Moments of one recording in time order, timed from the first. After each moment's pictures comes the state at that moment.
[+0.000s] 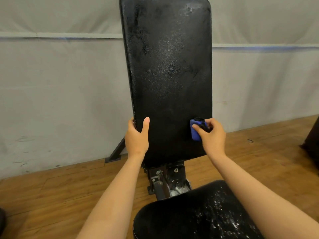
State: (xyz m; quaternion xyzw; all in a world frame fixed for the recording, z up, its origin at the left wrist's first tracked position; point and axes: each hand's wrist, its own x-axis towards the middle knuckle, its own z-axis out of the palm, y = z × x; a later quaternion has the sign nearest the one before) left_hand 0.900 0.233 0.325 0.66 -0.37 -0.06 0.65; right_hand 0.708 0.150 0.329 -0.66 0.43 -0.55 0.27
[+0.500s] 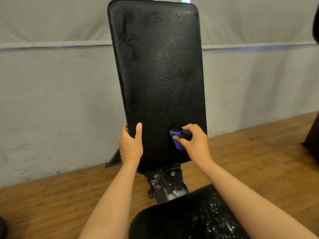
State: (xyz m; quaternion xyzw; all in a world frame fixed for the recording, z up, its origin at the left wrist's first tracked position) left_hand 0.899 0.230 0.325 0.68 -0.36 -0.01 0.64; right_hand 0.719 0.158 0.325 -0.77 0.36 -0.48 0.22
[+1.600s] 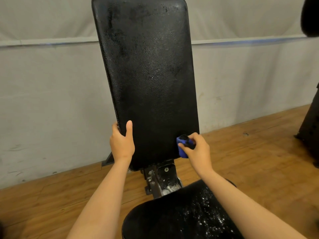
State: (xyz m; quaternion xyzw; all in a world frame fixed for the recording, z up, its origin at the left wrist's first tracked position) left_hand 0.898 0.229 0.322 0.67 -0.37 0.01 0.64; right_hand 0.689 0.155 0.277 -0.72 0.41 -0.49 0.28
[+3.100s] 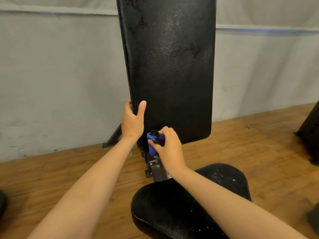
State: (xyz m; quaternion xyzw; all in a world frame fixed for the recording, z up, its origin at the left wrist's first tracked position) left_hand 0.914 0.226 0.318 0.65 -0.43 -0.06 0.62; right_hand 0.776 0.235 0.276 -0.78 0.37 -0.43 0.26
